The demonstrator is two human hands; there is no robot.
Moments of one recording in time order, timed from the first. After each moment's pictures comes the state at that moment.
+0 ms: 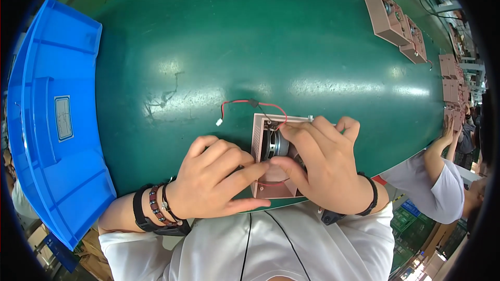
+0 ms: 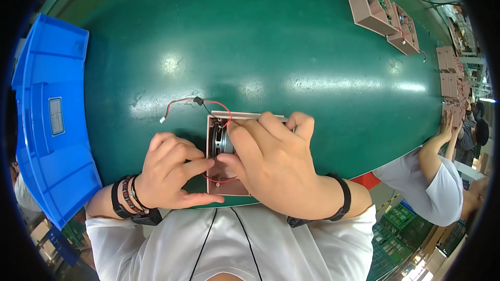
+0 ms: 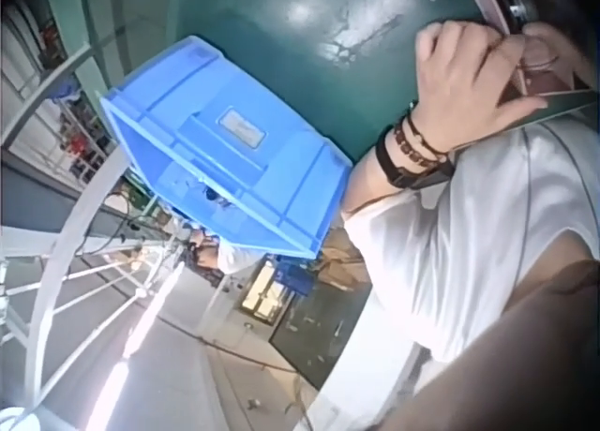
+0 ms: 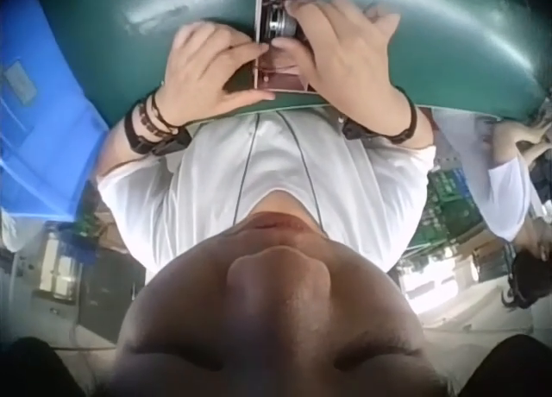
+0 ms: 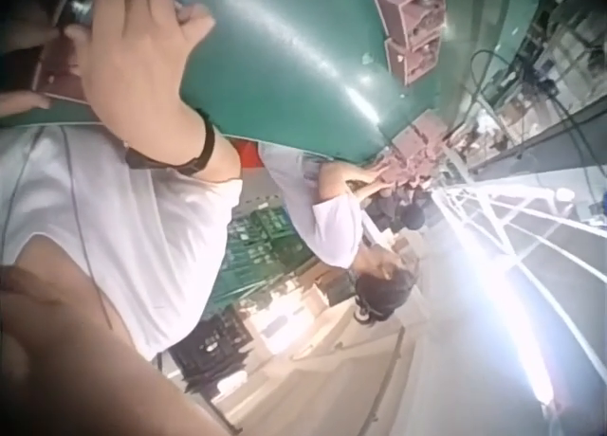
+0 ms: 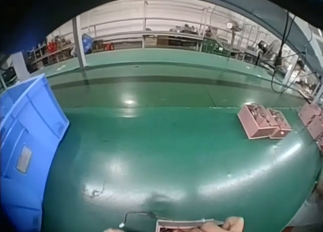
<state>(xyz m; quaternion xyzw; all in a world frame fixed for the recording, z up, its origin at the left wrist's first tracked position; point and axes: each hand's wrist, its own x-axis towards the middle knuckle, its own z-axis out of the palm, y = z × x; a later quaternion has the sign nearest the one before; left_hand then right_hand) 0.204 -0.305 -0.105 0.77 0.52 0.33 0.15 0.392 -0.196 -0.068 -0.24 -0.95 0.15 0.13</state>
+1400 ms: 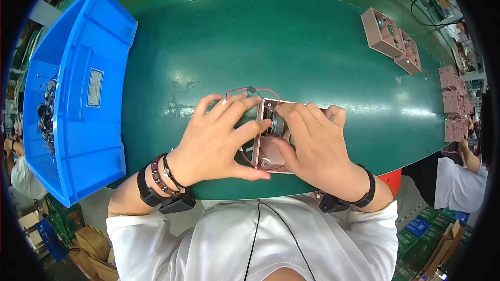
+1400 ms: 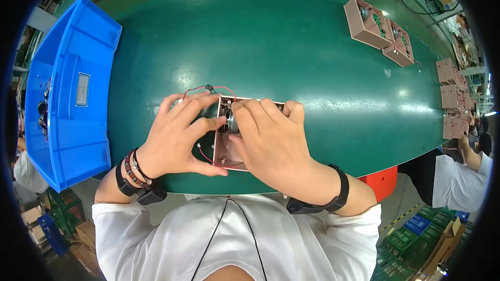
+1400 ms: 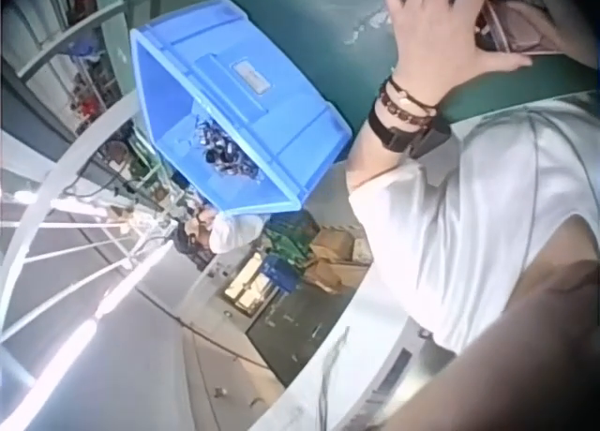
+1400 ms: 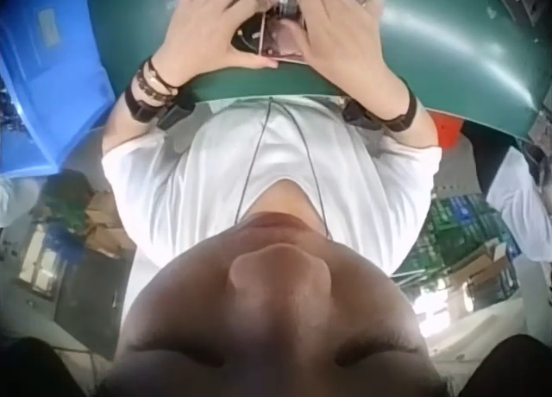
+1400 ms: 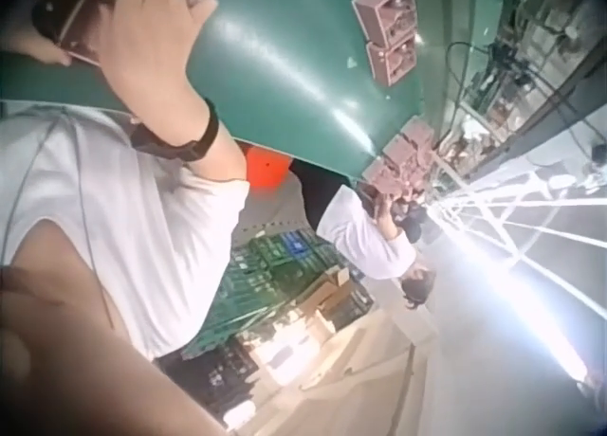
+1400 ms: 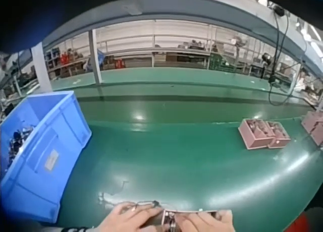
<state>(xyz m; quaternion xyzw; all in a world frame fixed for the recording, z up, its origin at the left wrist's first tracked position) 0.199 -0.294 -0.091 0.79 0.57 0.22 0.06 0.391 -0.200 -0.072 -0.22 -0.96 0.12 0.17</state>
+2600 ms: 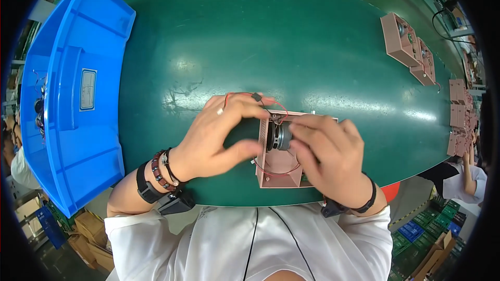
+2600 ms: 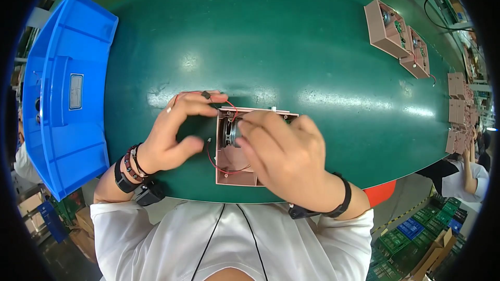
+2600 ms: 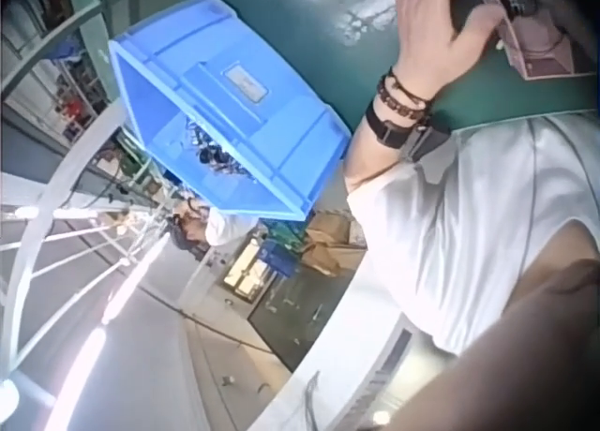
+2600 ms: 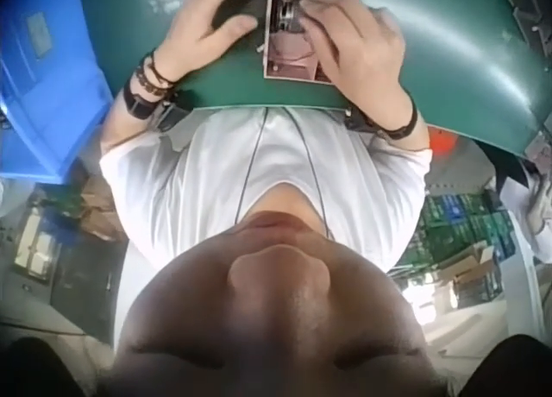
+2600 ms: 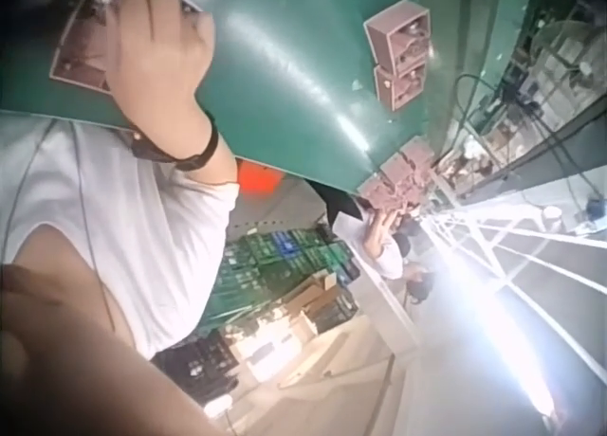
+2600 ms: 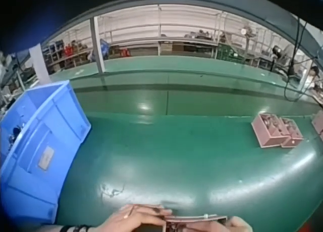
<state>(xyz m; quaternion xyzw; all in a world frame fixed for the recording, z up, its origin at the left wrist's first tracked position) 0.175 -0.274 -0.108 0.71 0.51 0.40 0.26 0.393 -0.179 -0.072 -0.17 -0.95 0.17 0.20</state>
